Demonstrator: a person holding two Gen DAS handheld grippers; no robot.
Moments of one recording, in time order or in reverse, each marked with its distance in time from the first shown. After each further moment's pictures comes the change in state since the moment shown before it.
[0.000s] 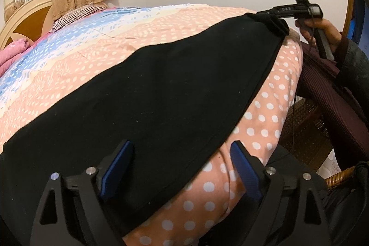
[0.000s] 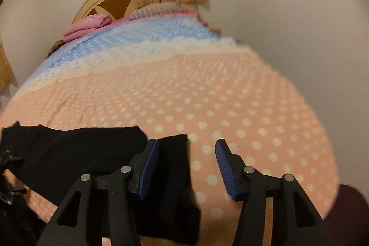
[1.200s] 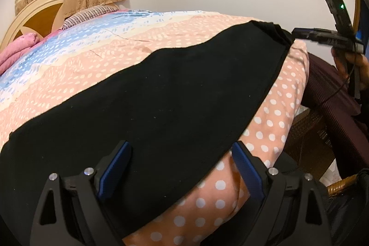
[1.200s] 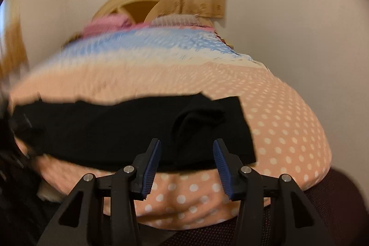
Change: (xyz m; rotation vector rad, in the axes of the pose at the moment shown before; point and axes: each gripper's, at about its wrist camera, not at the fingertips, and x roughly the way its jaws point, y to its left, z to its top) left arm -0.004 0.008 -0.003 -0.056 -0.041 0.036; right arm -0.060 0.099 -0.071 -0.229 -0.082 -0.118
